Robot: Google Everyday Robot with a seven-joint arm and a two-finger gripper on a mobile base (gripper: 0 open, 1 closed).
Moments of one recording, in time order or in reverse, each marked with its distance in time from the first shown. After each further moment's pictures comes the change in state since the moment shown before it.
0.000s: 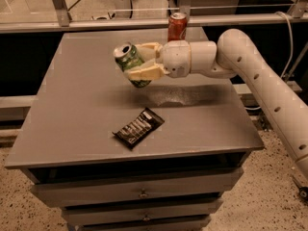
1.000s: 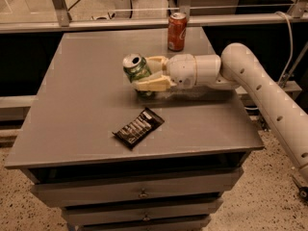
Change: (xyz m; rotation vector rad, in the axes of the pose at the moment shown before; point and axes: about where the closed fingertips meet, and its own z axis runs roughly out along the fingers) arm 0.044 0.015 -0.015 -0.027 0.003 0.078
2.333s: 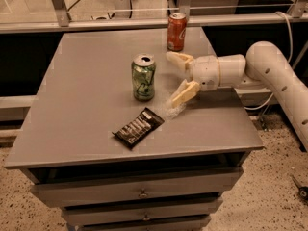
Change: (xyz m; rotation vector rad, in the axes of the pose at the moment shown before) arm 0.015 -0.001 -0.063 0.058 0.114 0.011
